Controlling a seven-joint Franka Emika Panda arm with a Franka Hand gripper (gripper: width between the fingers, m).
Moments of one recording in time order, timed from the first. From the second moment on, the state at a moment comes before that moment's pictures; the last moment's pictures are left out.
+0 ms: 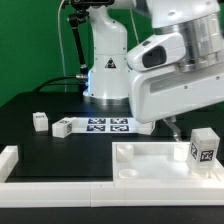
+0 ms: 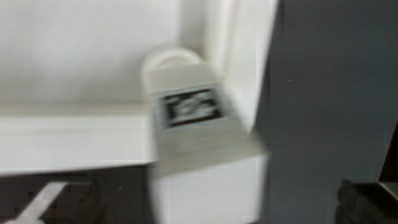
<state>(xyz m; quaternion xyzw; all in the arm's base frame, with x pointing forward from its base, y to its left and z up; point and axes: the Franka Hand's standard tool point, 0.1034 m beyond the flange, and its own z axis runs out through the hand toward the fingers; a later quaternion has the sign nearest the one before) 0.643 0.123 0.102 -0.99 -0.02 0.00 0.13</state>
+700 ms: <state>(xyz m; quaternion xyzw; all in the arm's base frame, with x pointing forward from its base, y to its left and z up) 0.647 0.118 0.084 -0.99 -0.01 0.03 0.13</state>
